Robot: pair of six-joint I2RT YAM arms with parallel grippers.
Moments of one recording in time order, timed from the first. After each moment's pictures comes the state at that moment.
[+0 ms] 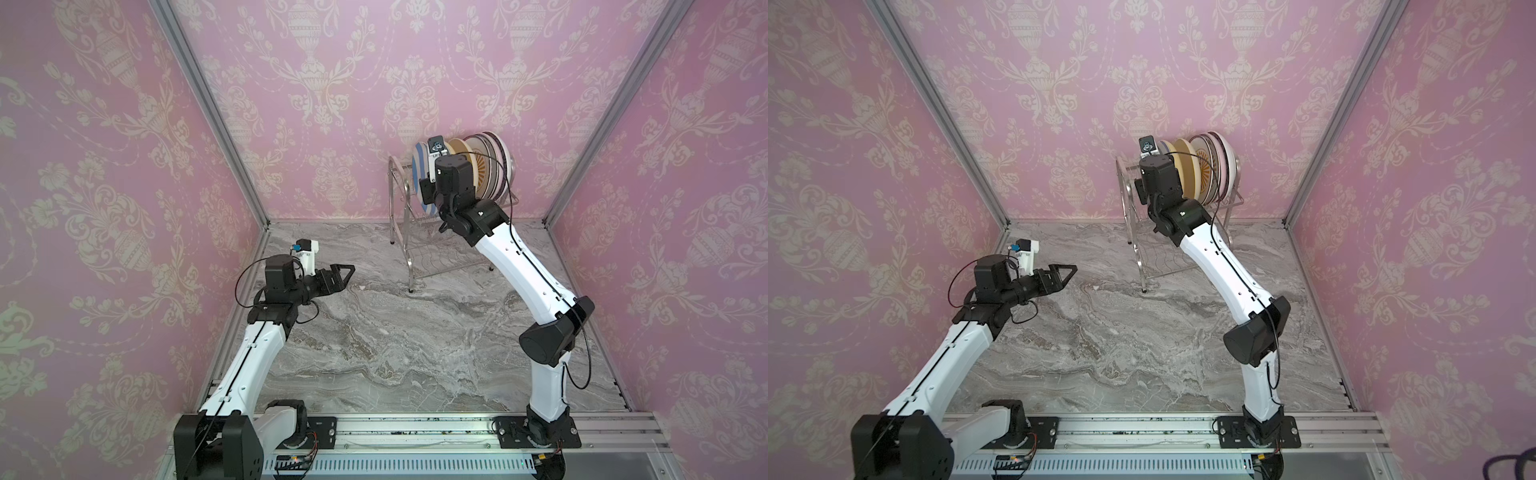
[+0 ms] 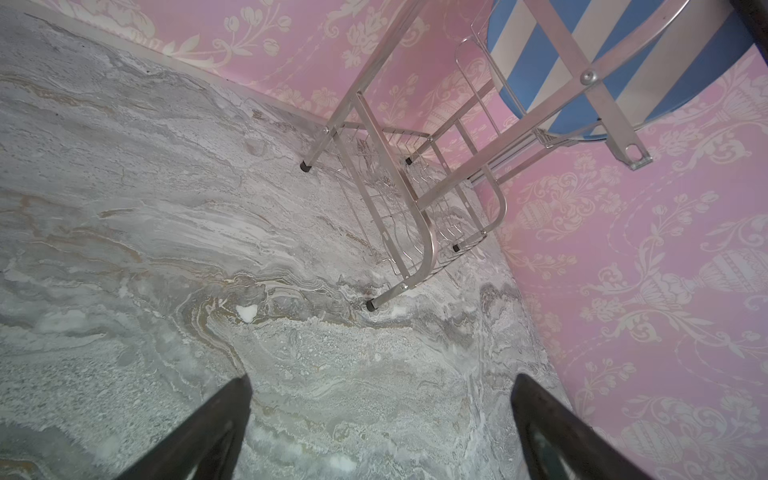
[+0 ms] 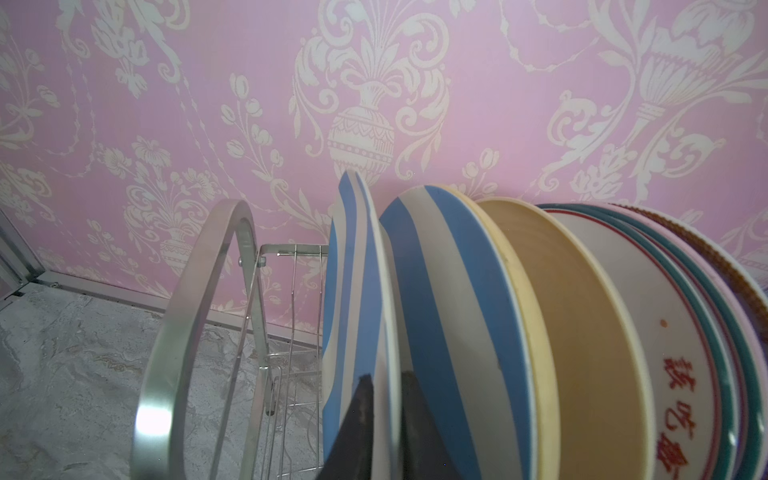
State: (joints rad) left arm 0.00 1.10 0.79 -0.15 0.64 -0.46; right arm 0.59 1.98 2.30 -0.53 0.58 -0.10
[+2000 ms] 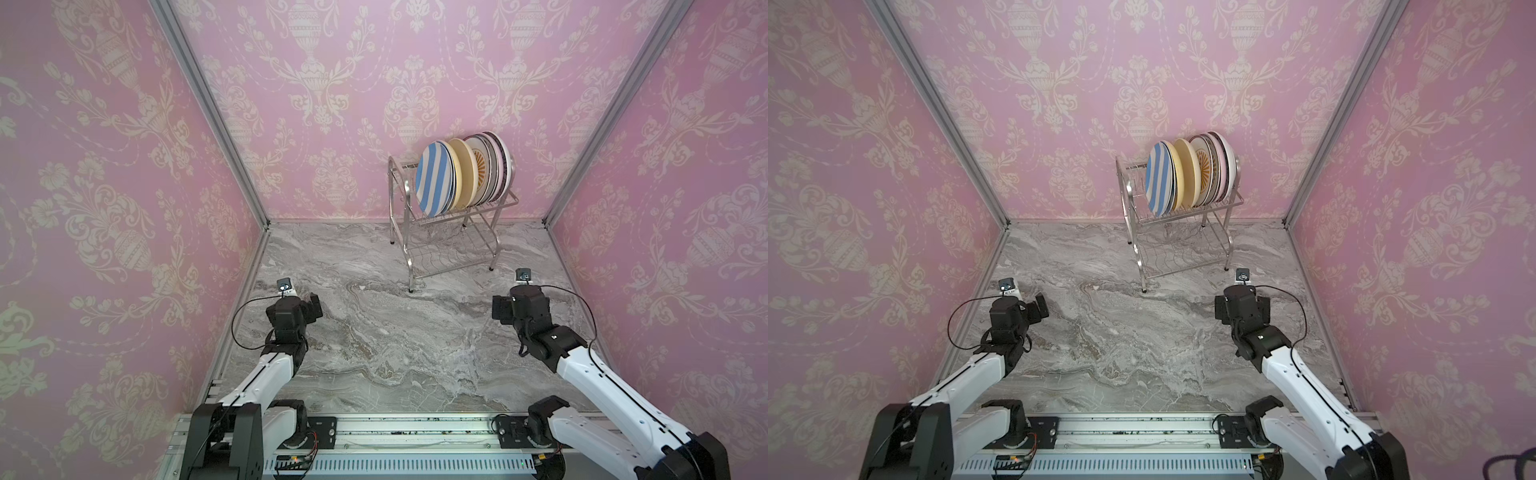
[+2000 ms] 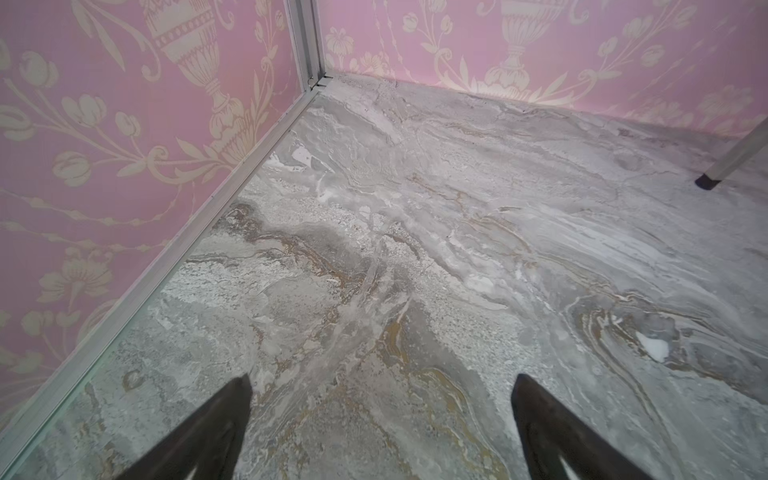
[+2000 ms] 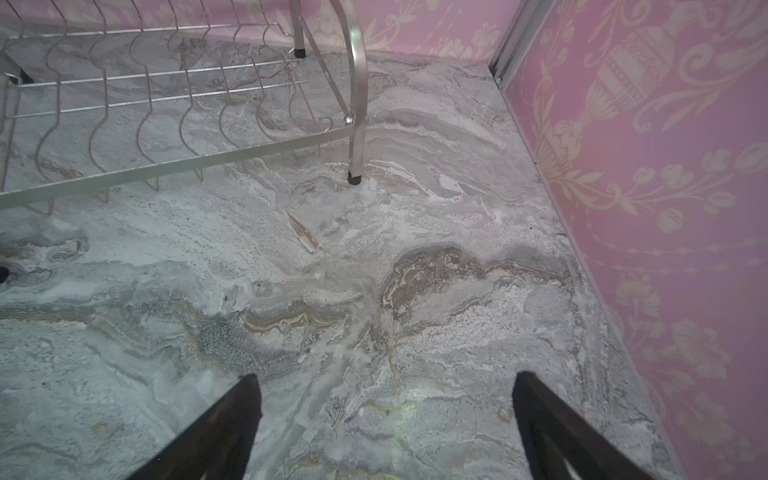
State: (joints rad) left arm 0.02 1.15 0.31 0.37 -0.26 -0.16; right arm 0.32 0.98 0.56 -0.27 0.50 0.16
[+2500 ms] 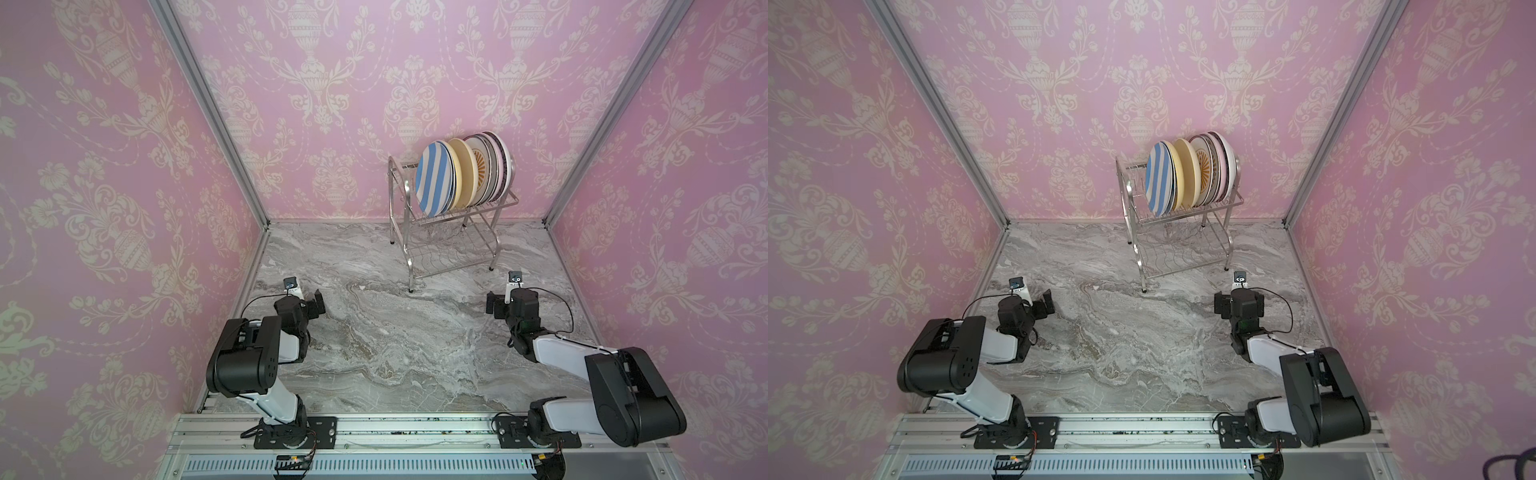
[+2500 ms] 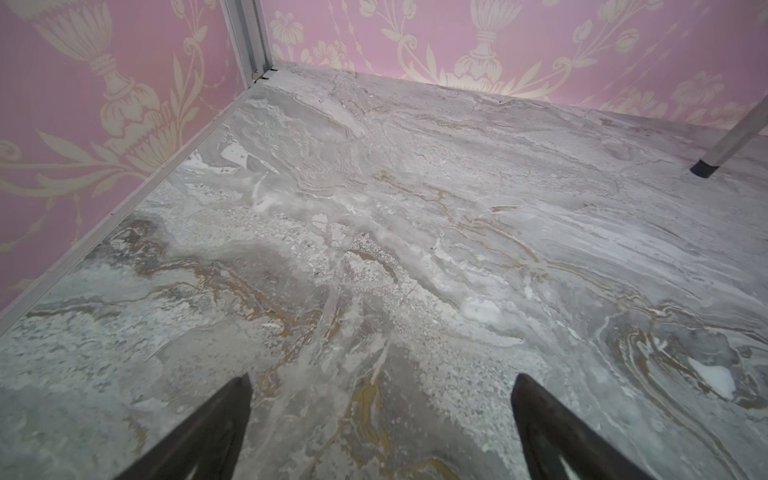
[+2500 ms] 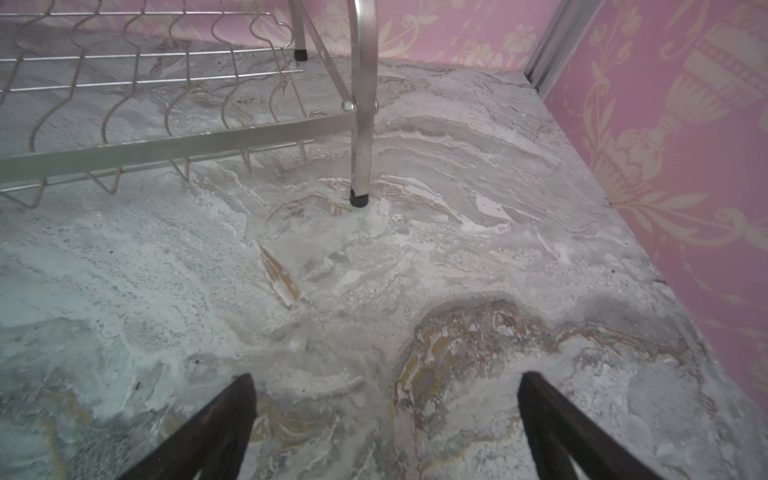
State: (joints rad) left arm 0.10 1.64 0.30 0.96 -0.04 -0.12; right arm 0.13 1.39 0.38 0.54 0.29 0.01
